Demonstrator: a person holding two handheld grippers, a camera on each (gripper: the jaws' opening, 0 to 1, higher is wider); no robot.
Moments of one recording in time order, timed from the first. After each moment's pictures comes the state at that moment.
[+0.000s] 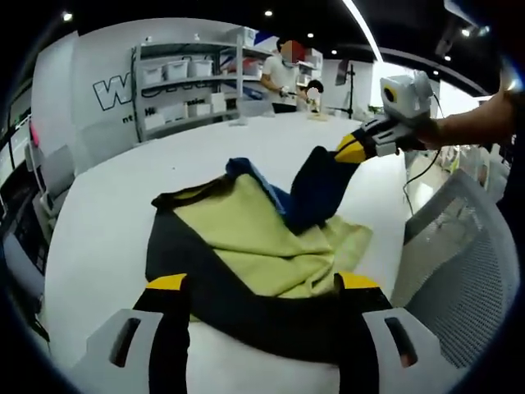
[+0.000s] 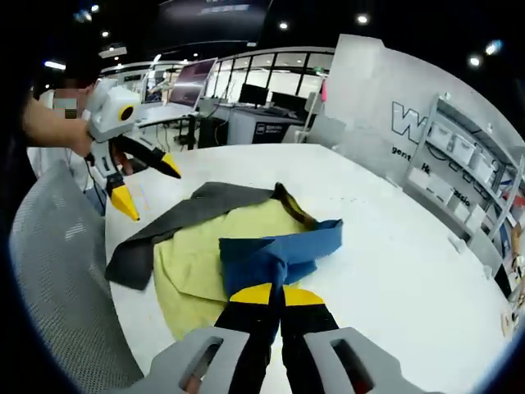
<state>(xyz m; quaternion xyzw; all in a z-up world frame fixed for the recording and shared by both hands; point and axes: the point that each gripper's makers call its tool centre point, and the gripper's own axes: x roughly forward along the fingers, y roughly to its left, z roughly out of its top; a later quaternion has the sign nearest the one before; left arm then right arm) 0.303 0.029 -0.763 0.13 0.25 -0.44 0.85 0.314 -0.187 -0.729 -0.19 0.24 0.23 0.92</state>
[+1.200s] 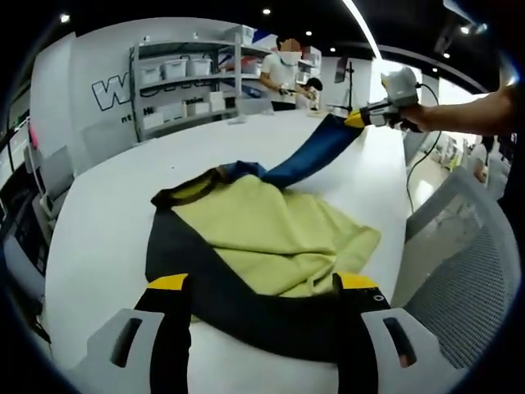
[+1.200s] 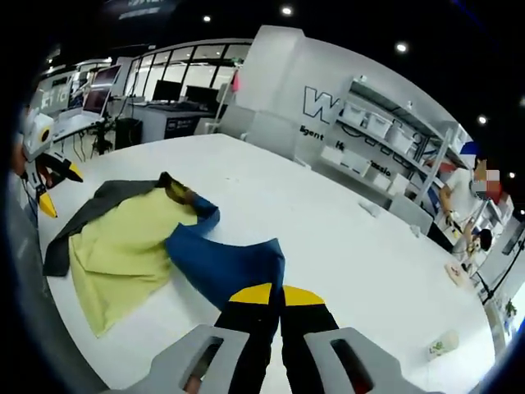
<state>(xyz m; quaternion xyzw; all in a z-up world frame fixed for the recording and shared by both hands) 0.304 0.028 -0.765 0.13 0.26 -0.45 0.85 0.314 -0.341 -0.703 -0.18 0.24 0.03 0.95</state>
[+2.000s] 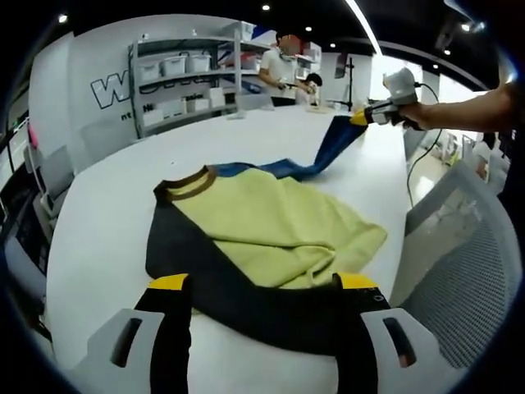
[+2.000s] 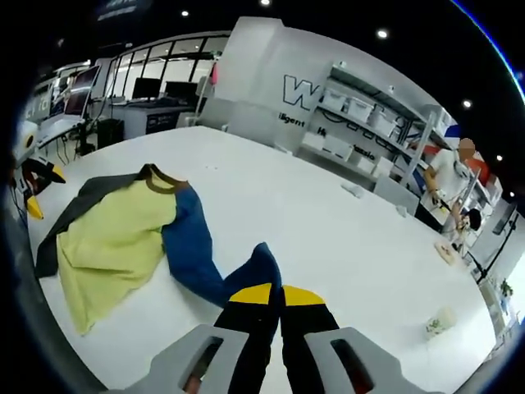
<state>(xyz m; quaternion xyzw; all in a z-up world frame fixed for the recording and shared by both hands) 0.298 0.034 -0.770 0.14 0.27 -0.44 0.84 0.306 -0.360 -0.718 -0.16 0.26 -0.01 0.95</state>
